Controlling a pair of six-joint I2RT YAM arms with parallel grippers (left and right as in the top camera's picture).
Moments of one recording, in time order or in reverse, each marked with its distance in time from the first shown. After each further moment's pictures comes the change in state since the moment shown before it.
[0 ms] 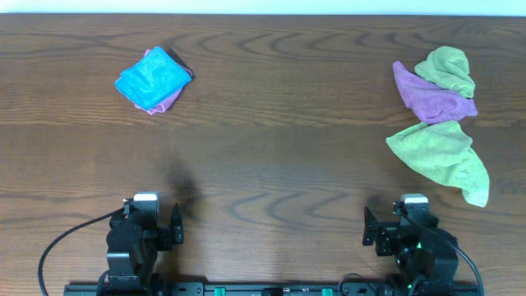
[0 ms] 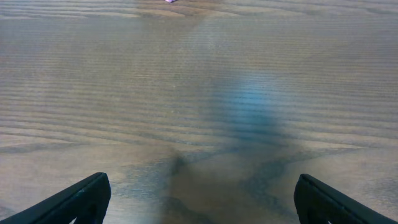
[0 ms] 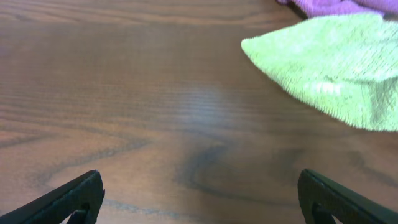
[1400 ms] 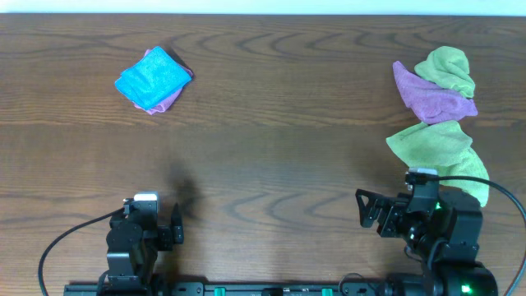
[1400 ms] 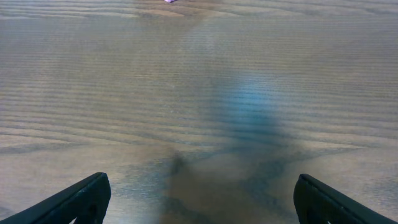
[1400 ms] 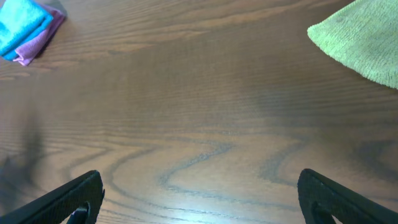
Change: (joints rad) left arm 0.000 0.000 0.000 0.000 0.002 0.000; right arm -0.039 0.484 0.336 -0.017 -0.267 0.239
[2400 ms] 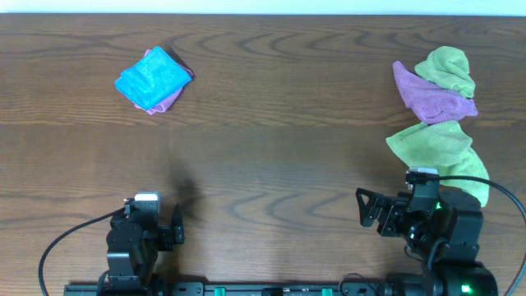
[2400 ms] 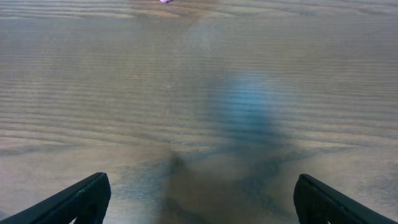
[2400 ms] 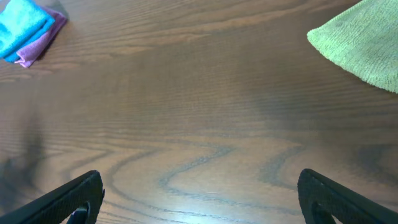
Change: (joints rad) left arm 0.000 0.000 0.000 0.000 0.011 0.000; right arm 0.000 0.002 0.000 0.013 0.000 0.000
